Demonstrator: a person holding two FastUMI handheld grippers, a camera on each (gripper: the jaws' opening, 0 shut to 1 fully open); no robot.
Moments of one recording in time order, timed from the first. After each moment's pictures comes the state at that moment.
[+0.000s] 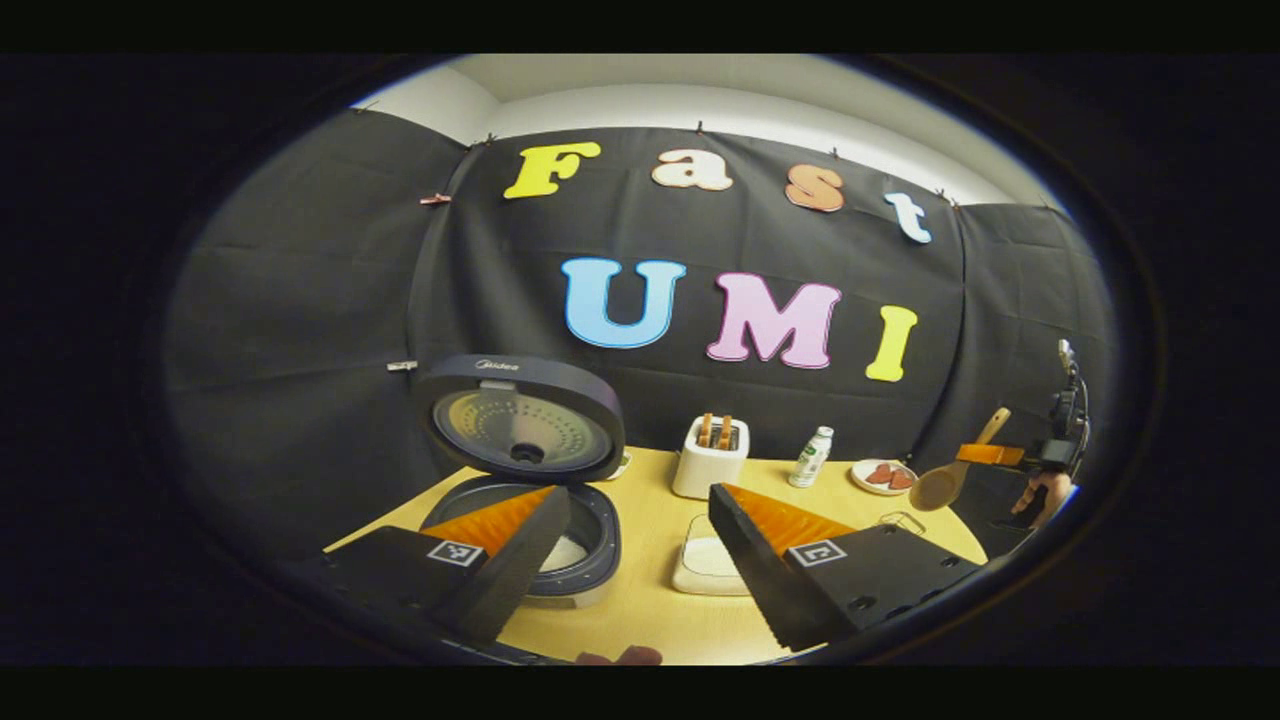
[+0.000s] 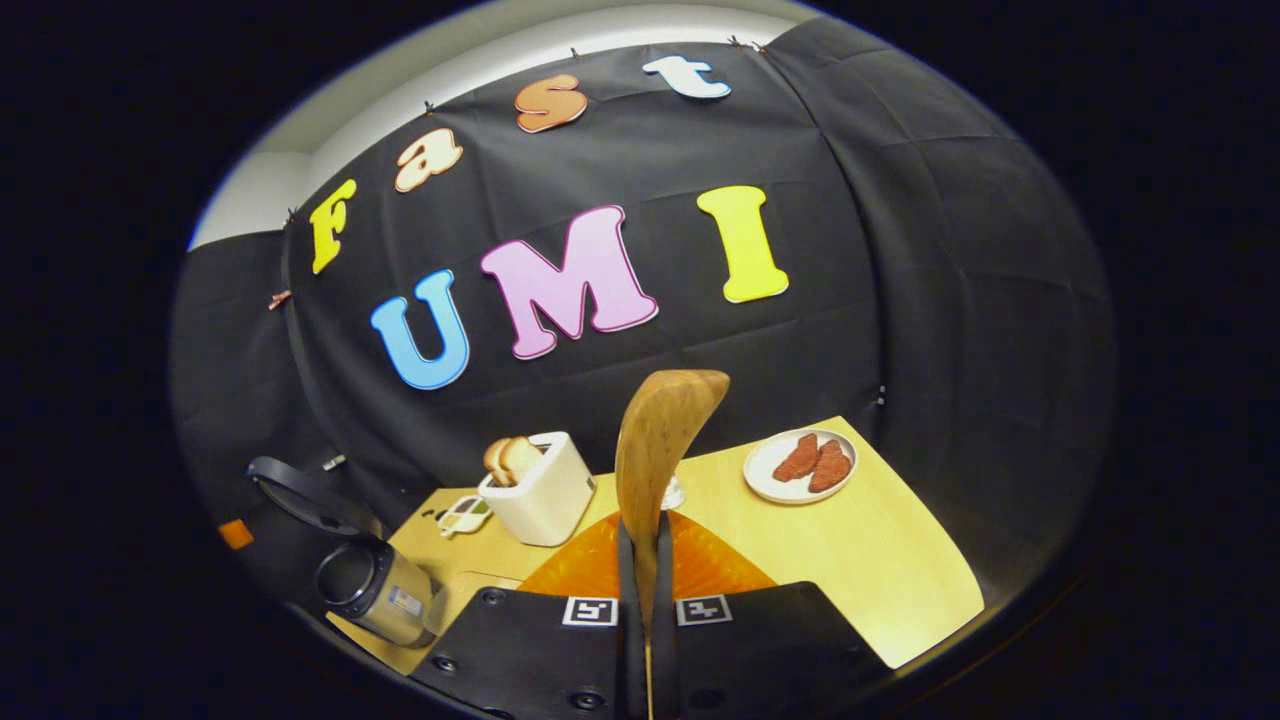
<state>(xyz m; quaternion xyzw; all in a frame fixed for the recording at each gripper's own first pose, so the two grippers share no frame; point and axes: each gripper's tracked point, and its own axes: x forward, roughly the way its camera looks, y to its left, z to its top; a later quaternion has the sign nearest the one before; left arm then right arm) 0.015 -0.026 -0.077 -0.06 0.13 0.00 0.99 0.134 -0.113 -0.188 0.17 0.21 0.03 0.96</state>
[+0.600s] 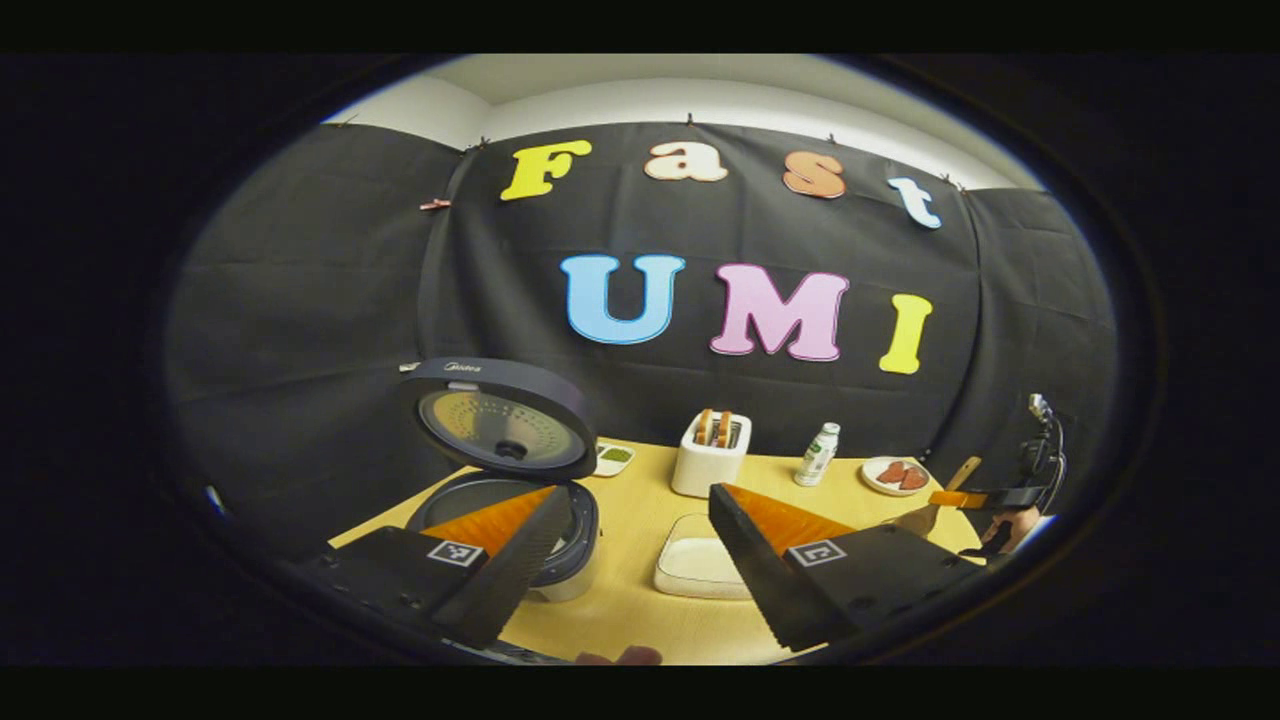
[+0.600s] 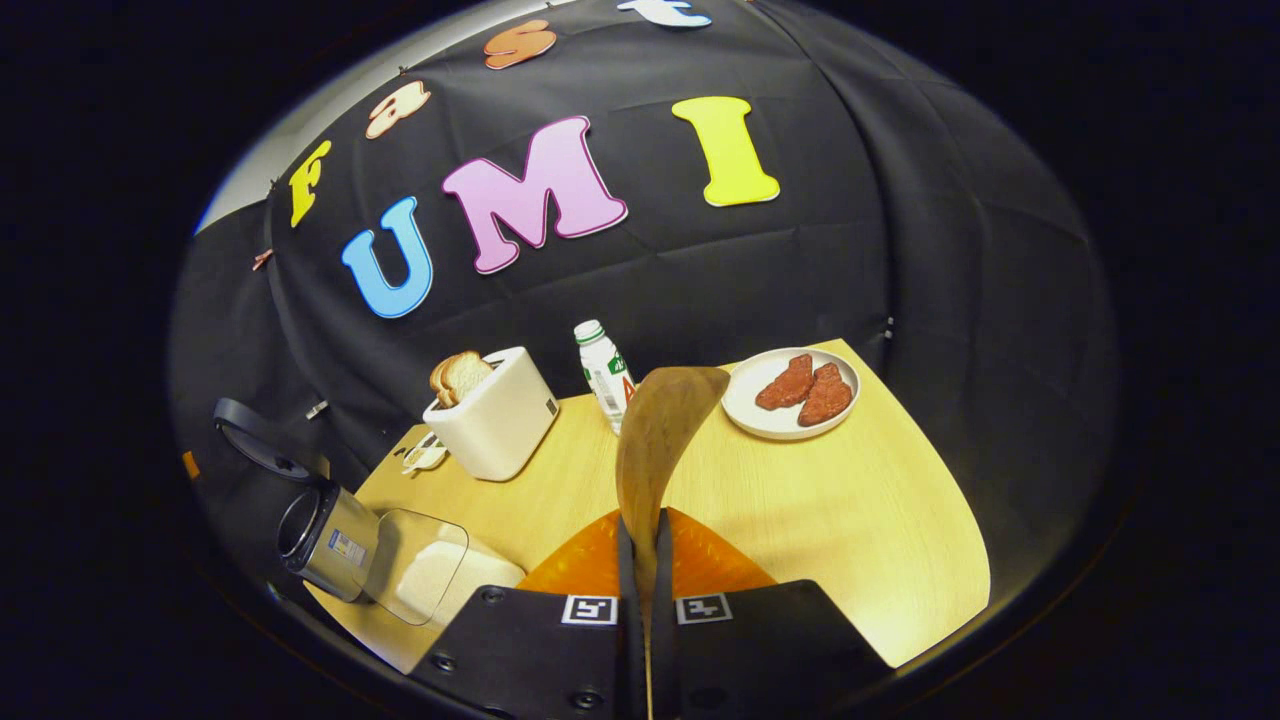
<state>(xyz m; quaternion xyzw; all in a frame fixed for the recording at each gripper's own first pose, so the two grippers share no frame) 0.025 -0.066 -0.074 -0.05 0.15 0.04 0.99 0.149 -0.128 -0.309 0.18 0.31 0.06 0.93</state>
